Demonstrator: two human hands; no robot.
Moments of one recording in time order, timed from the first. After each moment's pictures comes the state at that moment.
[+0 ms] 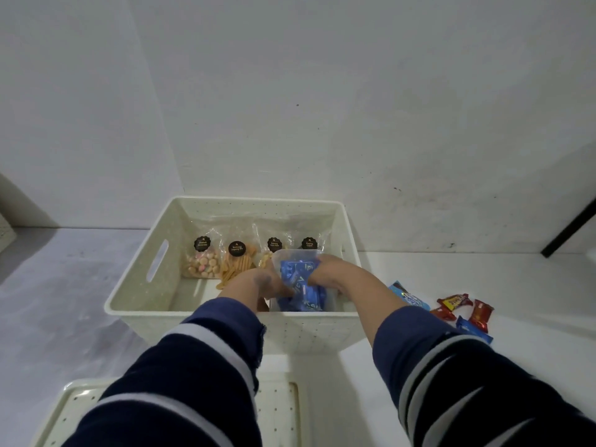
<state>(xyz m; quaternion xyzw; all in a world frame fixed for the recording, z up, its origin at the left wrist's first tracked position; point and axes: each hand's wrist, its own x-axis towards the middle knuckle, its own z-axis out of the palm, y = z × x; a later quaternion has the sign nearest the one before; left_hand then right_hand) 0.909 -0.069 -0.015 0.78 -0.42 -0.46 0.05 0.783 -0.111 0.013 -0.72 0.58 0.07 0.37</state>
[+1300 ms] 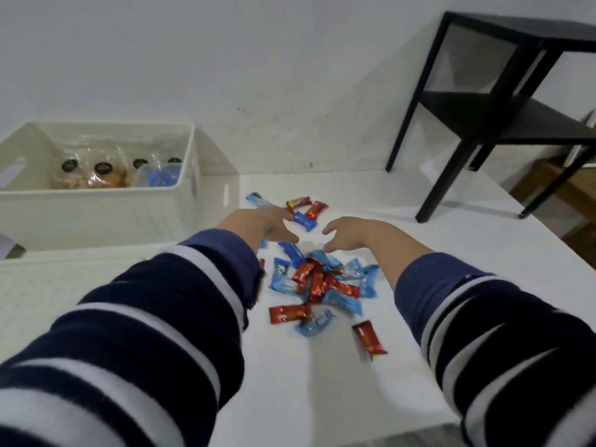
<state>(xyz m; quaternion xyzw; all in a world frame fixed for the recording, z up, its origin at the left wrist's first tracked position) 0.548 0.009 0.024 0.69 -0.67 -0.27 -0.08 0.377 -0.006 0.040 -0.77 0.55 0.21 0.23</state>
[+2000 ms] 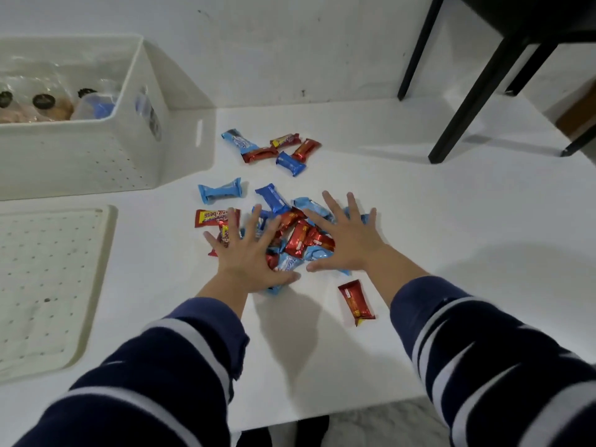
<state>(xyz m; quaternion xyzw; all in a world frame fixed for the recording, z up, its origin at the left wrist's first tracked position) 0.507 0.069 -0.145 0.74 -0.65 -0.15 -0.10 0.305 -0.008 -0.136 -0.86 0.48 0.13 0.11</state>
